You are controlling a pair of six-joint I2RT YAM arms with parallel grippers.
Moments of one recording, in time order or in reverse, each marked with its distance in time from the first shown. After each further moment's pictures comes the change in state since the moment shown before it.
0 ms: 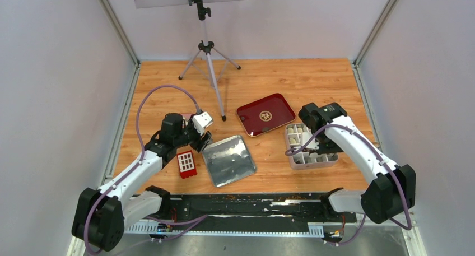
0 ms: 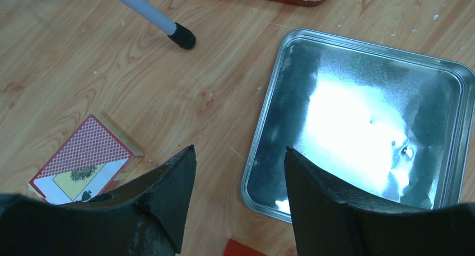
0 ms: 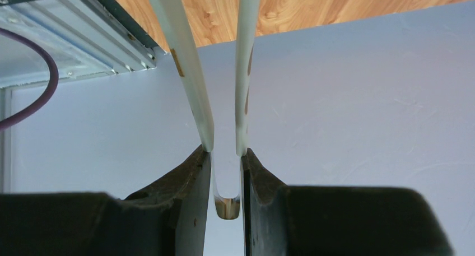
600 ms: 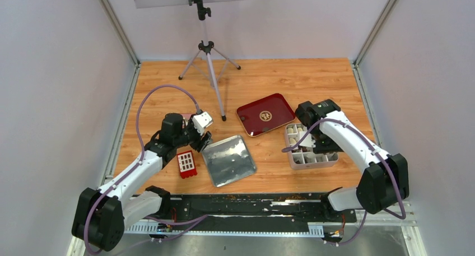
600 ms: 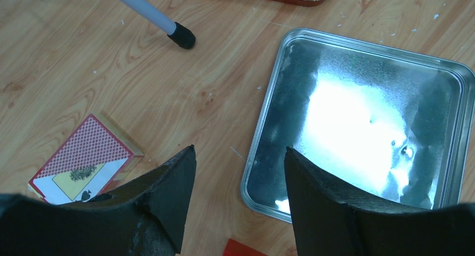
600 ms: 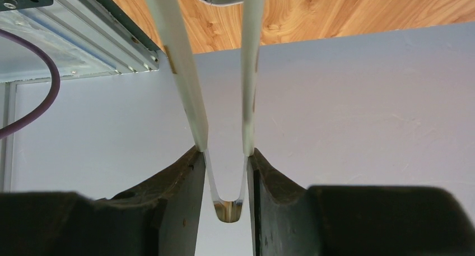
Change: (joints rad) left arm 0.000 0.000 0.000 0.001 0.000 -0.001; right arm 0.000 0.076 -0.002 0.011 -0.016 -0.010
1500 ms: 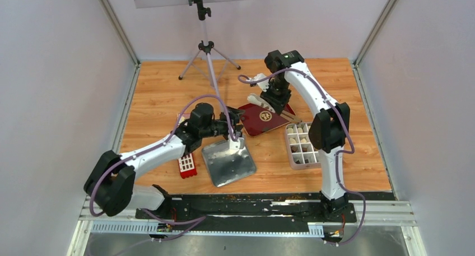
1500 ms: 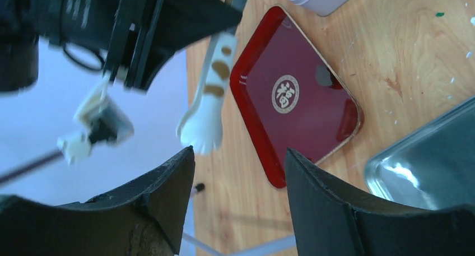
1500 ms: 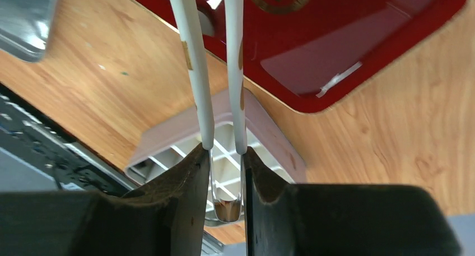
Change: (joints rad) left arm -0.312 0.271 0.211 0.288 0.089 0.830; right arm 0.010 0.763 1.042 0.016 -0.650 0.353
